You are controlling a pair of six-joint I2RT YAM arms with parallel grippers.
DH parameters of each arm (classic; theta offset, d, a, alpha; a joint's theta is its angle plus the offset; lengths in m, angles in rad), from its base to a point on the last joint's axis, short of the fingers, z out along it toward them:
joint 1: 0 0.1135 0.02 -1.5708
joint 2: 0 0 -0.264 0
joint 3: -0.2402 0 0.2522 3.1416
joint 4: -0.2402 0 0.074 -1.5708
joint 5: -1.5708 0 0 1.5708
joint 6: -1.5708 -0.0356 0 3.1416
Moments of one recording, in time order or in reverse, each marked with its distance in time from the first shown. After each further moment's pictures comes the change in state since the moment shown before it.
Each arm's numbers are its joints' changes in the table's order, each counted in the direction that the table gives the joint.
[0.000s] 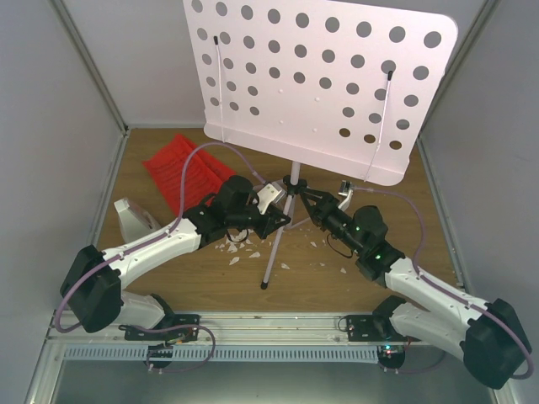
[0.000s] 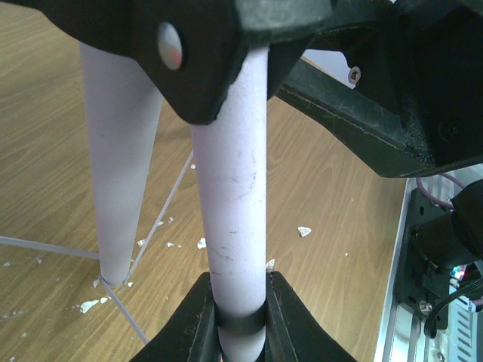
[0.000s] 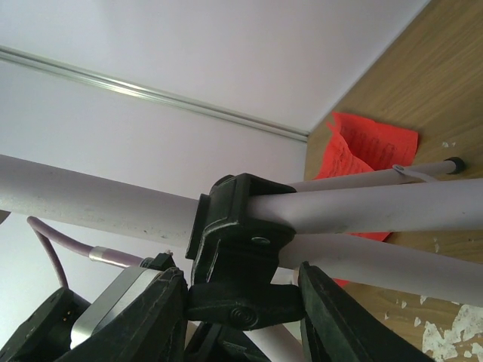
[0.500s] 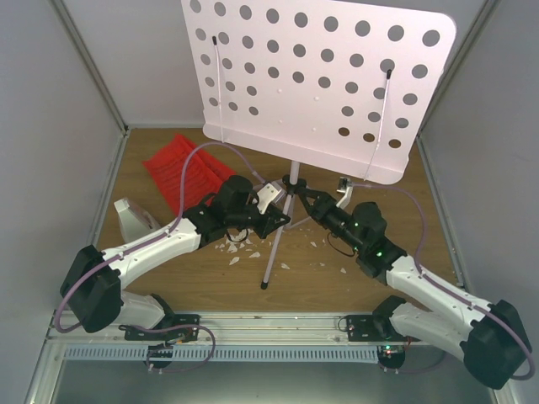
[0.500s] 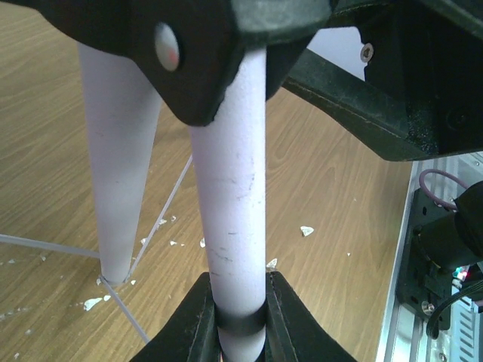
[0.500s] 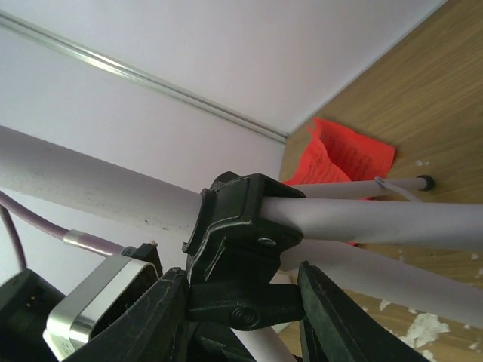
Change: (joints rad) left arm 0.000 0.000 -0.002 -0.005 0.004 0.000; right arm 0.000 -0.001 -0.041 -0.082 -0.003 0.124
